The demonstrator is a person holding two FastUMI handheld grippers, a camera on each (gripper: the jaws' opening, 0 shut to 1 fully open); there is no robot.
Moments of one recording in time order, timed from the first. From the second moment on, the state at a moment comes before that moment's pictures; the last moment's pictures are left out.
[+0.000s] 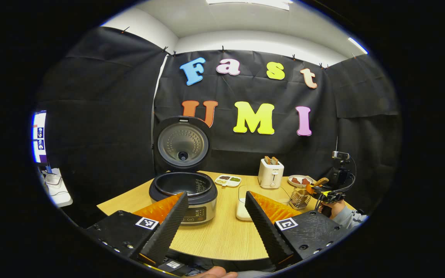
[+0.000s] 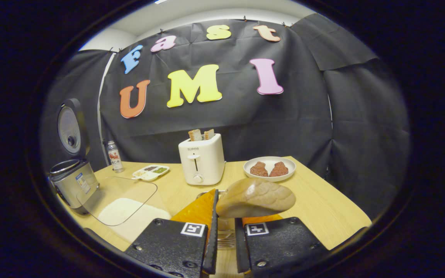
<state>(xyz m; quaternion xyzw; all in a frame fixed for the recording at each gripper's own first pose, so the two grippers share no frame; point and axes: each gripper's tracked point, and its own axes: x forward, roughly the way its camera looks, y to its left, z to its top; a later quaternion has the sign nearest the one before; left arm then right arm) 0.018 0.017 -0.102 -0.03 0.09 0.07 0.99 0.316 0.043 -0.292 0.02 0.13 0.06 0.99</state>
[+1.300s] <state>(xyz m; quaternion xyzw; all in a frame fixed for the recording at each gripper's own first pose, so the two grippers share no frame) 0.024 0.027 -0.145 -0.03 0.12 0.05 0.99 0.283 0.167 -0.155 -0.02 0.05 0.17 0.98</state>
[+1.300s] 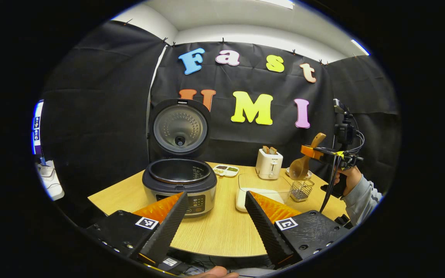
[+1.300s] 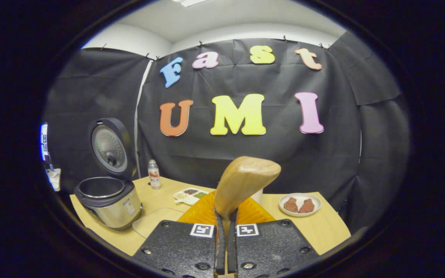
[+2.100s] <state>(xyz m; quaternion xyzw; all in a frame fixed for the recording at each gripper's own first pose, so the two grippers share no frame) 0.031 0.042 -0.165 -0.04 0.15 0.06 0.99 0.317 0.225 -0.283 -0.03 0.18 0.18 0.97</state>
